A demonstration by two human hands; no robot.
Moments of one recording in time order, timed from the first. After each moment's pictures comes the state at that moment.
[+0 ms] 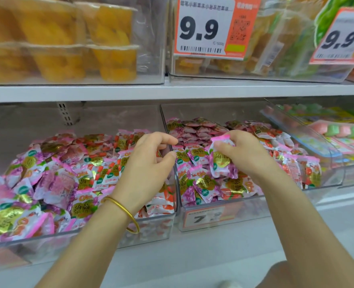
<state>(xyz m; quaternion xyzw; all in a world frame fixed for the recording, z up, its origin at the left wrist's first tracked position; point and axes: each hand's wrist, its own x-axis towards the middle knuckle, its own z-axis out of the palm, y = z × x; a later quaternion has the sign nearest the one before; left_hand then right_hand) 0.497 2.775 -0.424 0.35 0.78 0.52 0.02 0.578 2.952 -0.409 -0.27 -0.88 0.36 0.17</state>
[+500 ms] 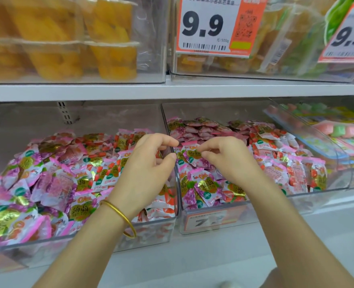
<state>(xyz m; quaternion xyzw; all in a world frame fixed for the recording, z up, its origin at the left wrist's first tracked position) 0.495 2.774 -0.424 0.36 0.77 0.52 0.02 0.559 2.941 -0.421 -0.20 -0.94 0.25 0.15</state>
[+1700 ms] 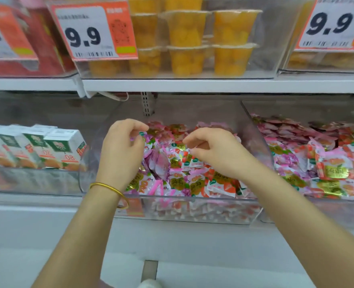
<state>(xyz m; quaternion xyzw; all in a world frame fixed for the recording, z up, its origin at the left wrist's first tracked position) 0.438 2.603 -0.417 0.18 0.86 0.44 -0.20 0.497 2.785 -0.406 0.03 -0.95 0.30 0.10</state>
